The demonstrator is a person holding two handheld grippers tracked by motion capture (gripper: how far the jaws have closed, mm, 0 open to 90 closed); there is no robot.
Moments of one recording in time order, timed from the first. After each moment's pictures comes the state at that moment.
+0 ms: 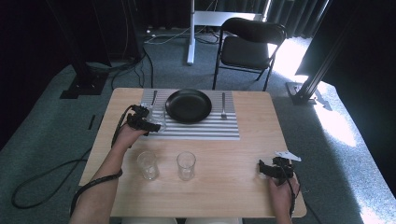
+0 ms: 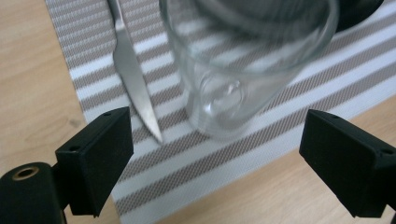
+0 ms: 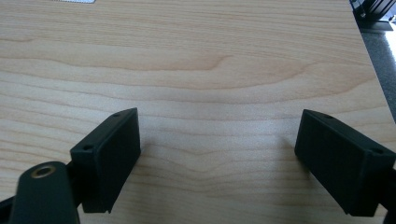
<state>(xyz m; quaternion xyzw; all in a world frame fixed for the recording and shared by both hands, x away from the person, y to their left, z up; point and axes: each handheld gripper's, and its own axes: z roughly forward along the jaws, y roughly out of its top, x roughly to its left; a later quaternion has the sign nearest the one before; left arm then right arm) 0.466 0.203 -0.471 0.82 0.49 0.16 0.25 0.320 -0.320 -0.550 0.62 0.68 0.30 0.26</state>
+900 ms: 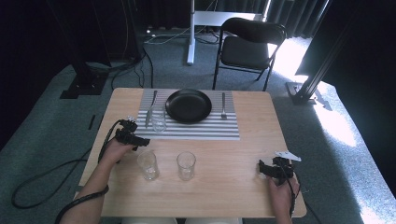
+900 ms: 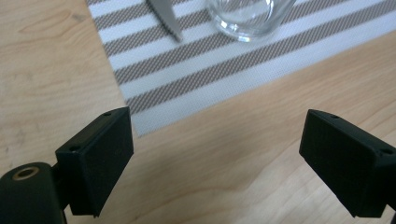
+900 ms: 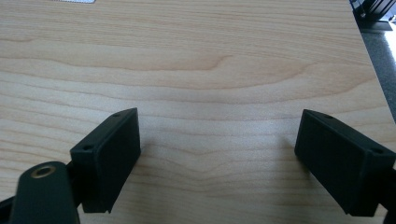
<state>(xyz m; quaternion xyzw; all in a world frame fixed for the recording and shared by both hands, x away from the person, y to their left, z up) 0.426 0.242 -0.499 0.81 0.52 0.13 0.24 0.320 -0.320 -0.550 0.62 0.68 0.30 0.26</state>
